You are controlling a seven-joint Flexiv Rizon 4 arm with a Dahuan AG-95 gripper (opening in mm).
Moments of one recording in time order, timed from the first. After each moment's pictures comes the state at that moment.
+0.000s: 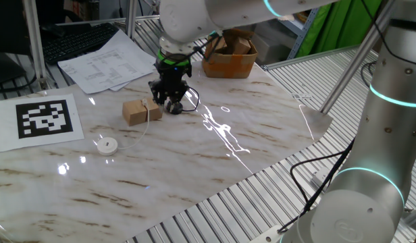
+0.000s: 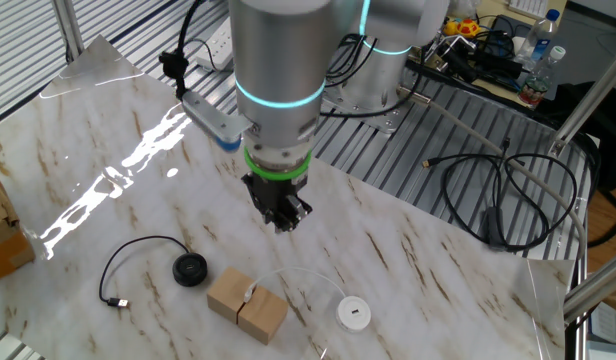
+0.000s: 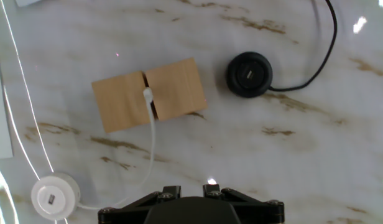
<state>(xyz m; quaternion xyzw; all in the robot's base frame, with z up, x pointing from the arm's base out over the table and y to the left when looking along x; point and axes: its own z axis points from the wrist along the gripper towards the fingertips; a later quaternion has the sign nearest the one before) 0.572 0.050 0.114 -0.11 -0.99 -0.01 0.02</state>
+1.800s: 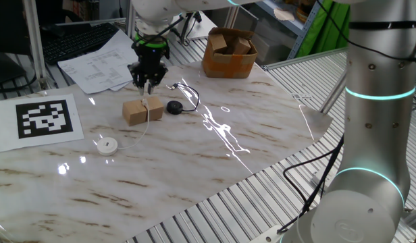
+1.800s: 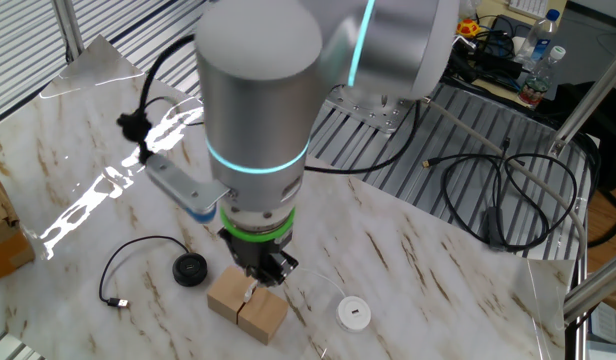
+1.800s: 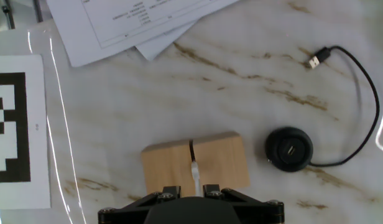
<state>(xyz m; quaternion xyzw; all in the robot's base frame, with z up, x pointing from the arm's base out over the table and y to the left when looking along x) 0.661 0.071 0.115 -0.06 -1.00 -0.01 0.00</state>
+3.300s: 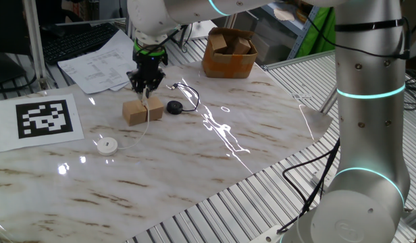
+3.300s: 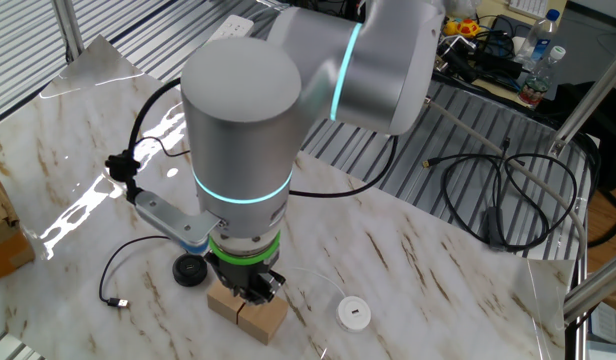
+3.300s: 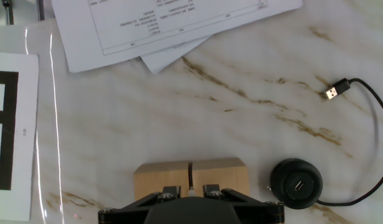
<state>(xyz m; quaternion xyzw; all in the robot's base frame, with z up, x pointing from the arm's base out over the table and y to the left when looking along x) 0.675 0.065 0.080 -0.02 -1.00 -0.01 -0.01</state>
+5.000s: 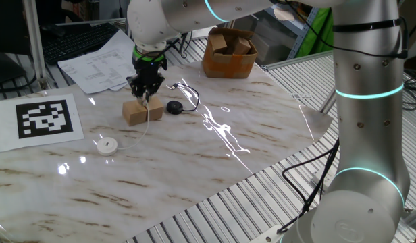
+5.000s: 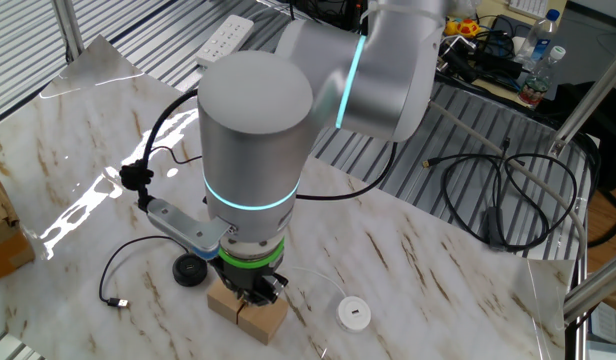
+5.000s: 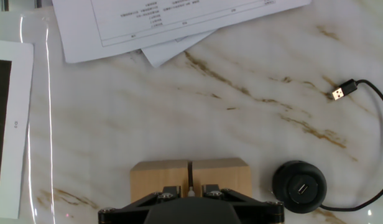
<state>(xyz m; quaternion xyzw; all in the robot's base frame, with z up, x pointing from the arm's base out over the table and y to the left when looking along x) 0.671 0.066 0.068 -0.01 -1.00 0.00 -0.01</state>
